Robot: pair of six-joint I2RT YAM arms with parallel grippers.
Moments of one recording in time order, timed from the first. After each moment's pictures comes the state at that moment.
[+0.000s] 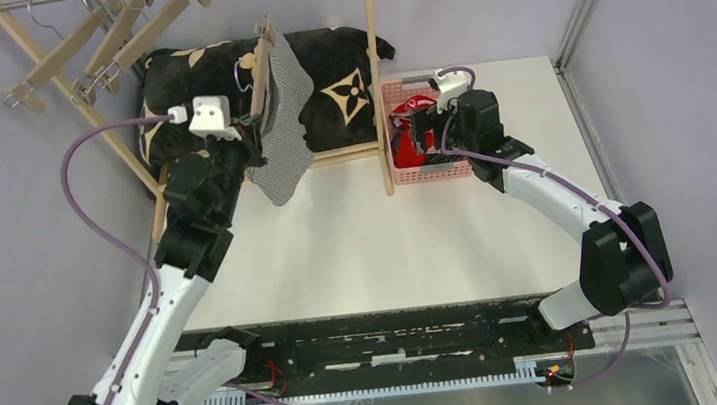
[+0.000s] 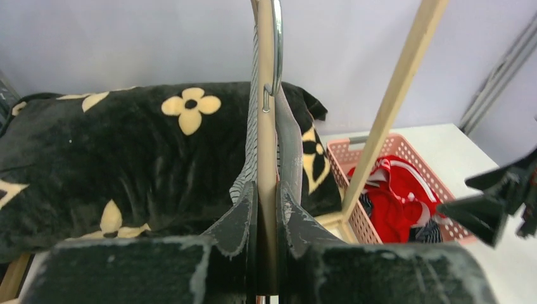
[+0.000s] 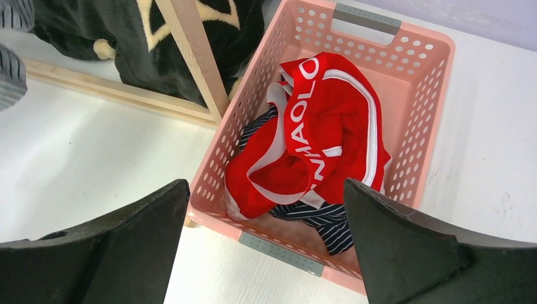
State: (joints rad) left arm -0.41 0.97 1.07 0.02 -0.20 -0.05; right arm 0.38 1.46 1.07 0.05 -0.01 0.01
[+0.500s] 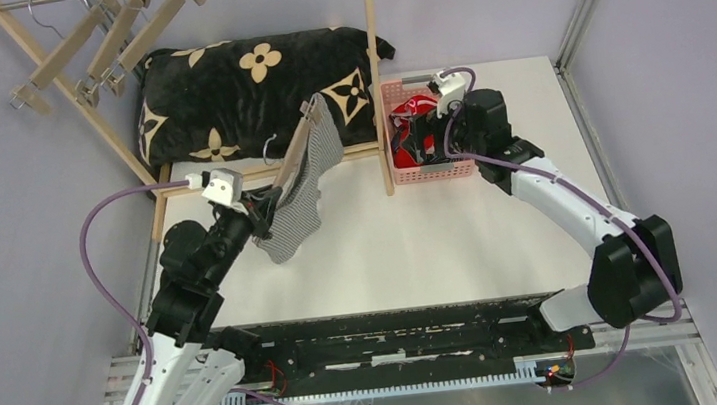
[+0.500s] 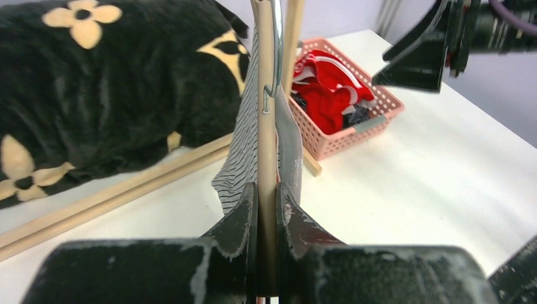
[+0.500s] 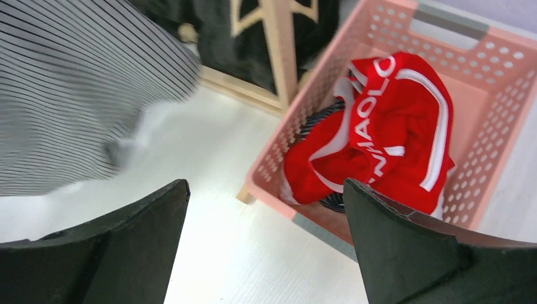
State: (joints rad) left arm -0.41 0.56 0.75 -0.20 0.07 -0.09; right arm 0.38 1.42 1.07 -0.02 -0.20 0.04
